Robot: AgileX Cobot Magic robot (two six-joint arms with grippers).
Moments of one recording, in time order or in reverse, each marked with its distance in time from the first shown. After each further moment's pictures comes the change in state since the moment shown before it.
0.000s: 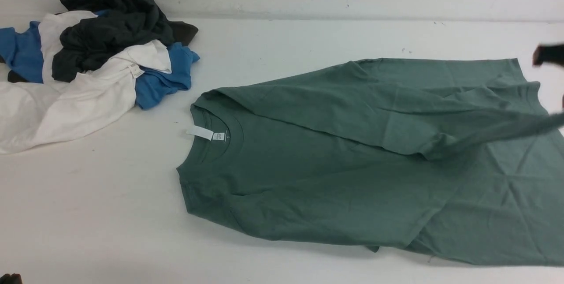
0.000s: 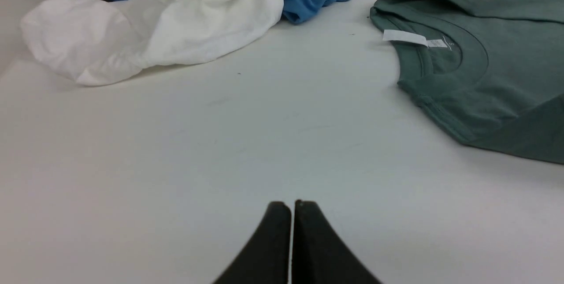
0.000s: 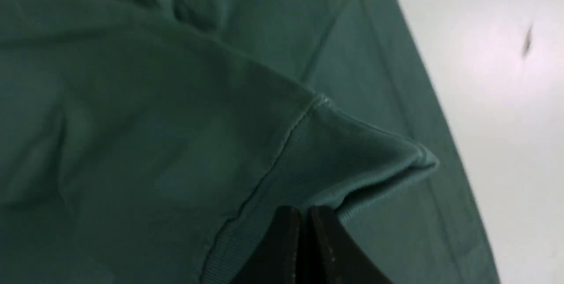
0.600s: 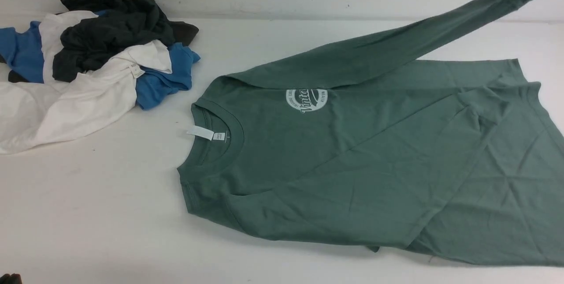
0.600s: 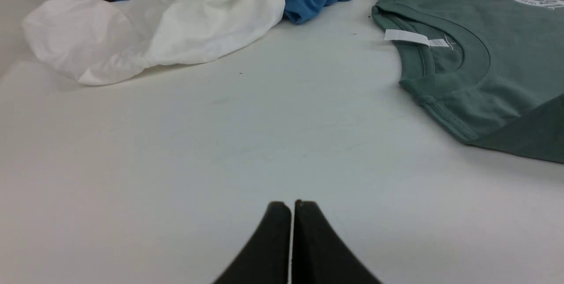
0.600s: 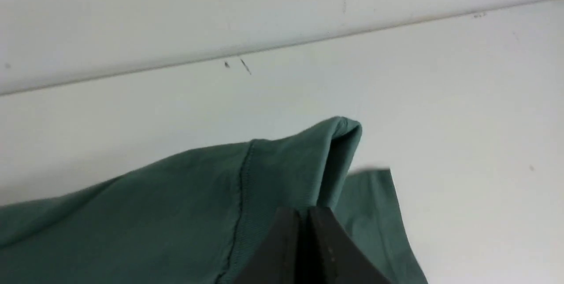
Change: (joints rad) right arm -0.007 0.447 -1.005 0.066 -0.064 -0.137; left arm 0.000 0.000 0.000 0.002 0.000 0.000
